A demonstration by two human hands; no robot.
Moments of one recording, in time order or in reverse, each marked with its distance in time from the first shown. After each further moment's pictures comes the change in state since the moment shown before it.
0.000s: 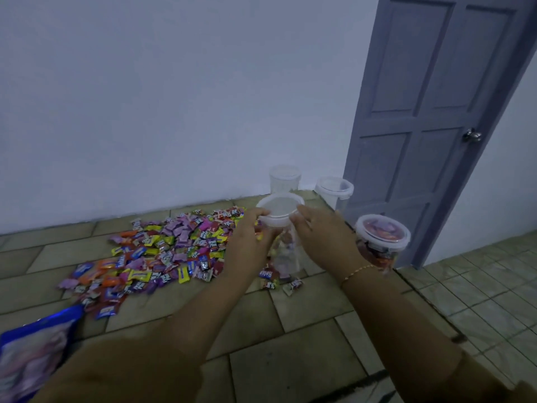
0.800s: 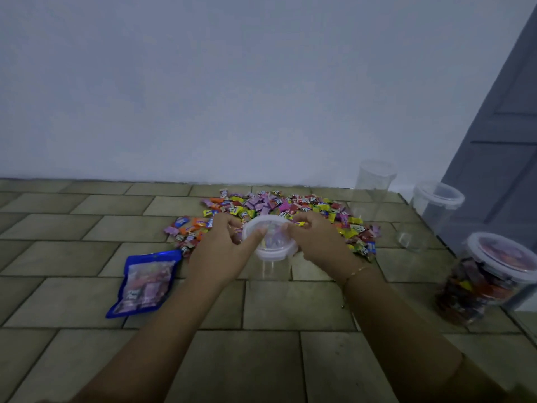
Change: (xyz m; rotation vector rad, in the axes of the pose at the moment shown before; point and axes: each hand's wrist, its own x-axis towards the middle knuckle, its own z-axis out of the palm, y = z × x) left_hand -0.078 -0.019 -0.164 0.330 0.188 -0.378; right_hand 0.001 -0.117 0.076 0.724 -0.376 0.065
